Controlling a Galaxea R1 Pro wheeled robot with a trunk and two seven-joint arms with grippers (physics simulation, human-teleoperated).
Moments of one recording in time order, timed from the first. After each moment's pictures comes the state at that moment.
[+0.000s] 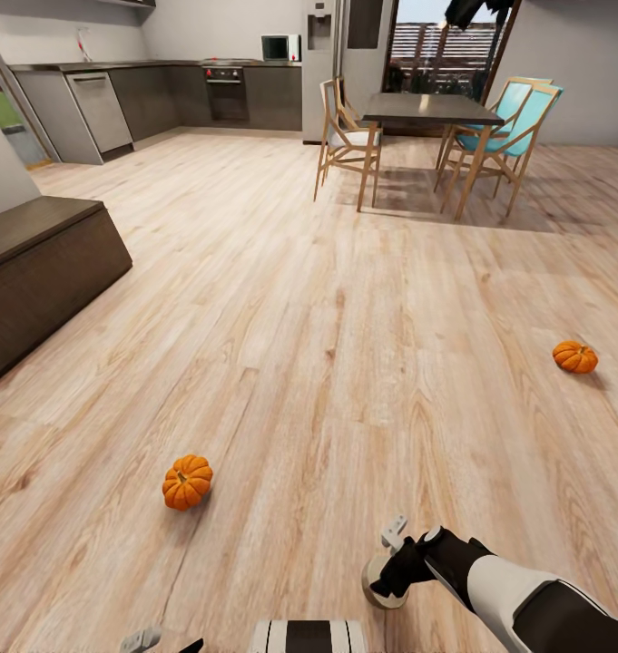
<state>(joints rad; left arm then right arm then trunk) -0.27 0.21 0.00 -0.26 0.55 0.00 -0.90 -0.80 -0.01 0.57 -0.01 0.06 0.11 0.49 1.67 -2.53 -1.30</state>
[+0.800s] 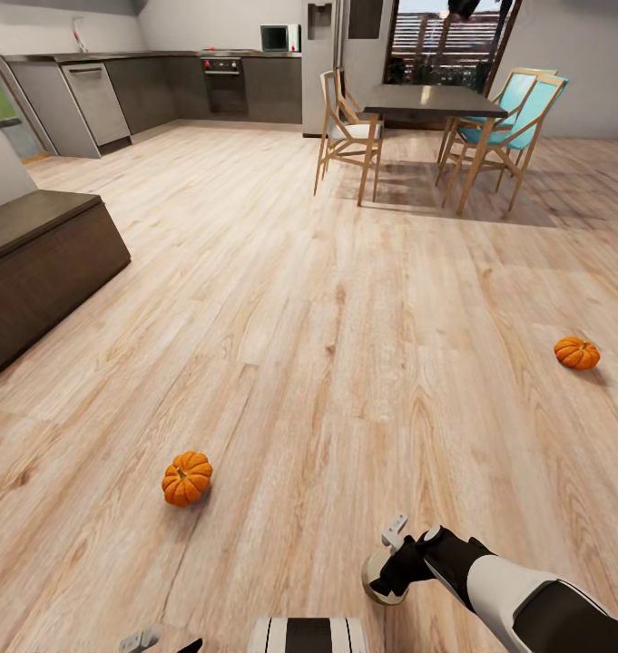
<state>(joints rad) -0.27 0.22 0.00 -0.26 0.55 0.00 -0.91 -0.80 -0.01 0.57 -0.01 0.06 0.11 0.48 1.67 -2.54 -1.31</state>
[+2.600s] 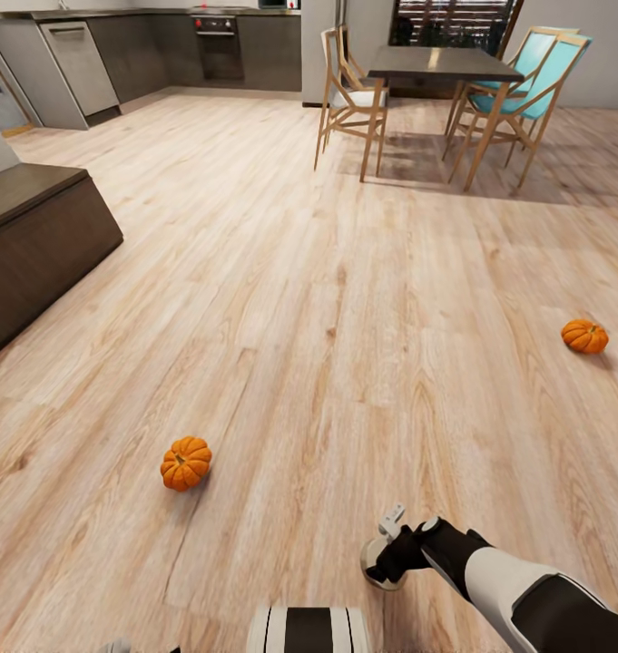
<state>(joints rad) -0.26 0.28 0.01 -0.21 0.59 0.00 -1.04 -0.82 -0.01 0.54 -0.03 0.06 0.11 0.48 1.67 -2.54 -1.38</state>
